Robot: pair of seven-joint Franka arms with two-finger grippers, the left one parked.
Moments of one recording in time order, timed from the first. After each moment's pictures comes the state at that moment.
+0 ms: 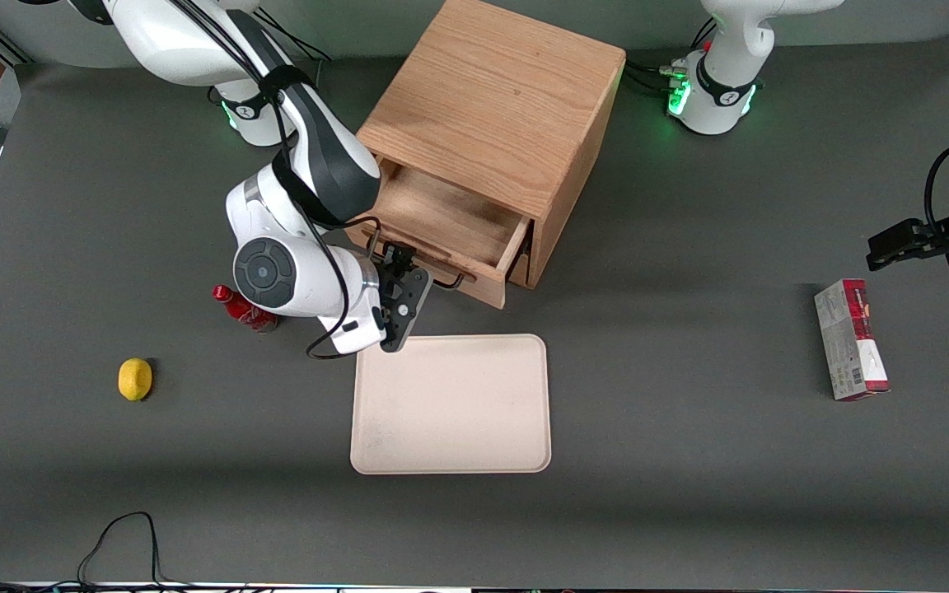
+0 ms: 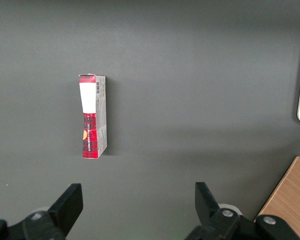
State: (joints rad) arm 0.51 0.52 -0.02 -1.43 0.34 1.79 -0.66
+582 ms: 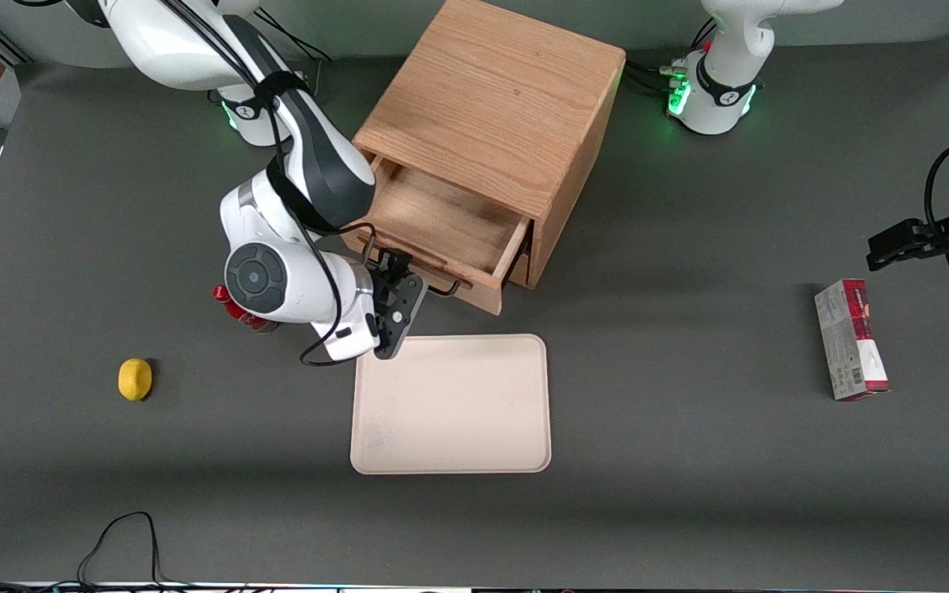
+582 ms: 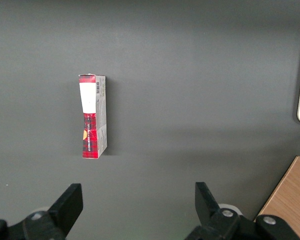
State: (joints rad) arm 0.49 0.53 -0.02 -1.42 0.34 1.81 -0.68
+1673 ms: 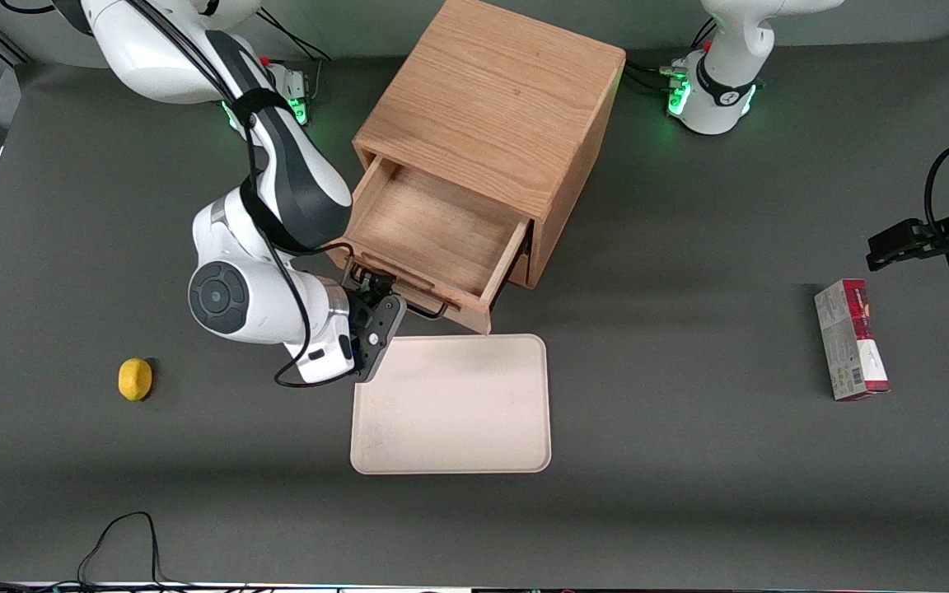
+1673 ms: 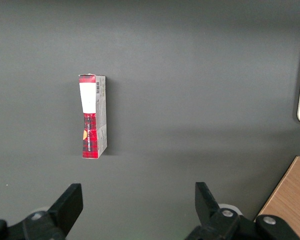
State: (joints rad) arm 0.44 0.56 -0.02 -1.36 0.34 1.81 -0.71
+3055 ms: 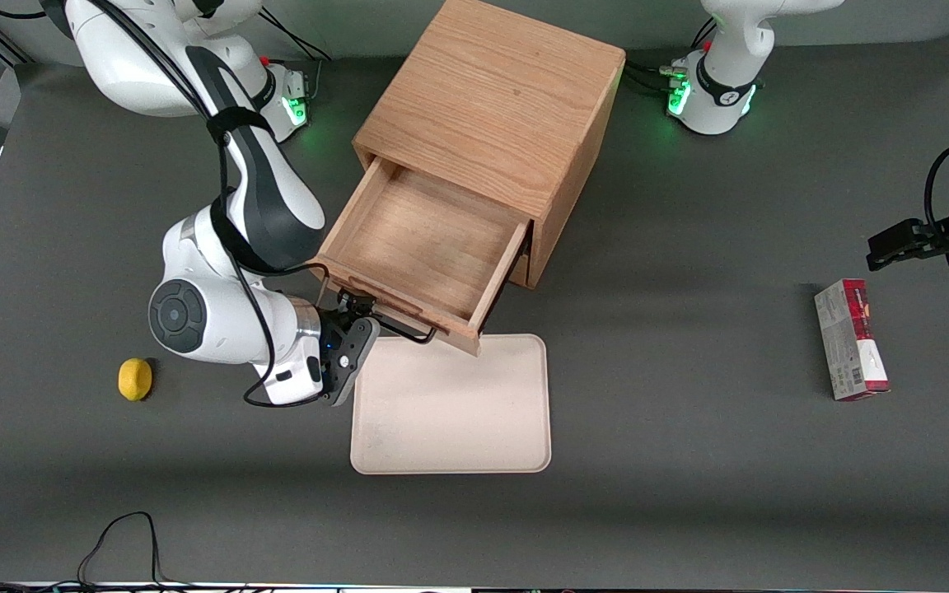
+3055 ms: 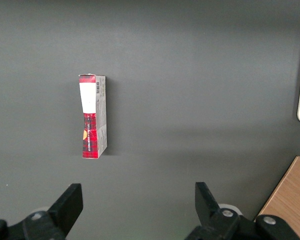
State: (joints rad) arm 0.39 0.59 -0.02 -1.32 0.34 1.83 -0.73
